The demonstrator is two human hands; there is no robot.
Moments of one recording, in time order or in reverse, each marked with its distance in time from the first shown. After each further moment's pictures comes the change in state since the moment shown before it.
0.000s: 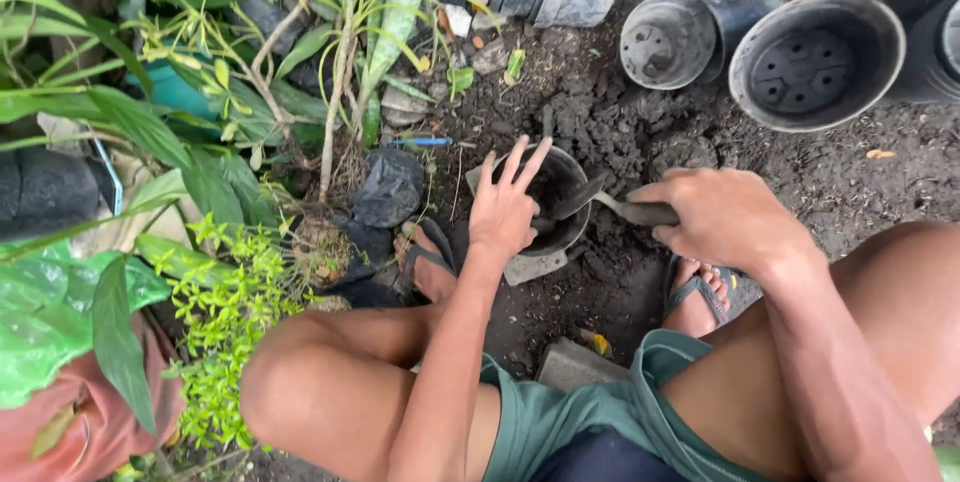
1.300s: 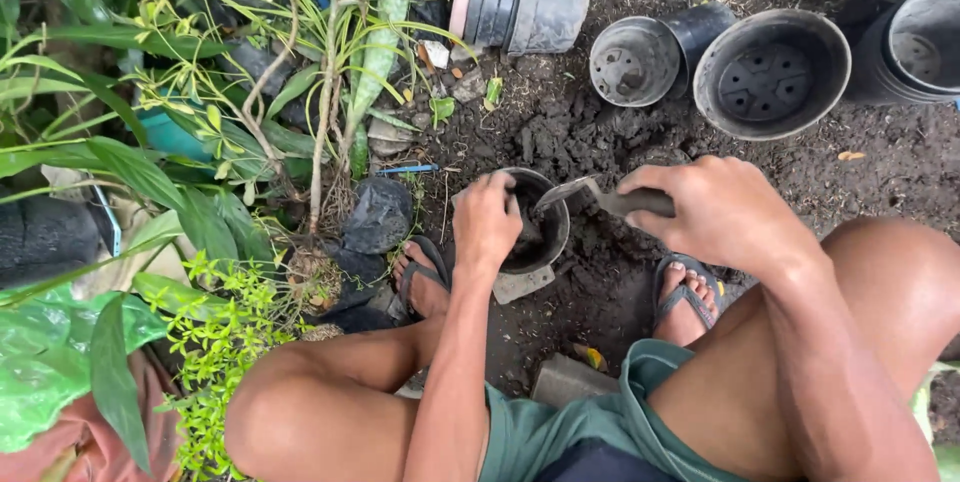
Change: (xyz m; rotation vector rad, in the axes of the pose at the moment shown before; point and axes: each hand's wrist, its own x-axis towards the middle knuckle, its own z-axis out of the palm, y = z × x) left_hand 0.017 0.008 0.004 -0.840 0.323 -0.403; right_hand -0.027 0.018 -0.017 0.141 0.264 0.013
